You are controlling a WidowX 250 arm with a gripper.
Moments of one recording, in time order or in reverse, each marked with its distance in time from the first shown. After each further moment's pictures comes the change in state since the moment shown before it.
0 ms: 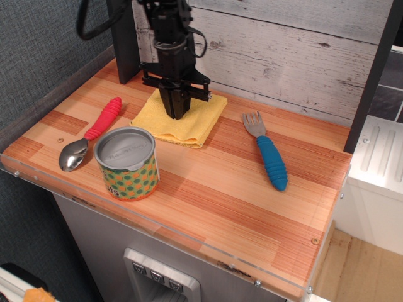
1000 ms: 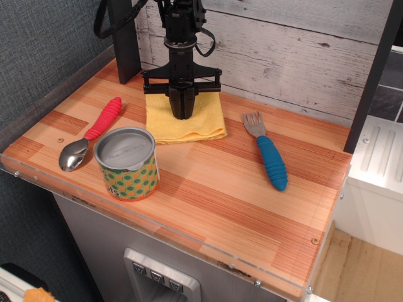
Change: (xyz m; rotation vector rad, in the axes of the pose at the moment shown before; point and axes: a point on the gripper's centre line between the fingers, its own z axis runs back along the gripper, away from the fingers) arm -0.005 -0.019 -0.005 0.023 0.096 0.589
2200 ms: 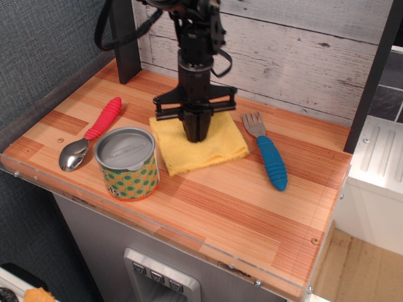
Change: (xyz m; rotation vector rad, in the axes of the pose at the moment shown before) arm -0.054 -0.014 -0.001 0.024 0.006 0.132
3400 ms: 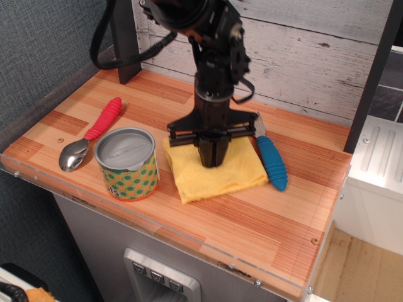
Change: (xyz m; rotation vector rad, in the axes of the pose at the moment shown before) arm -0.051 -0.005 -0.003 -0.011 -0.050 -0.039
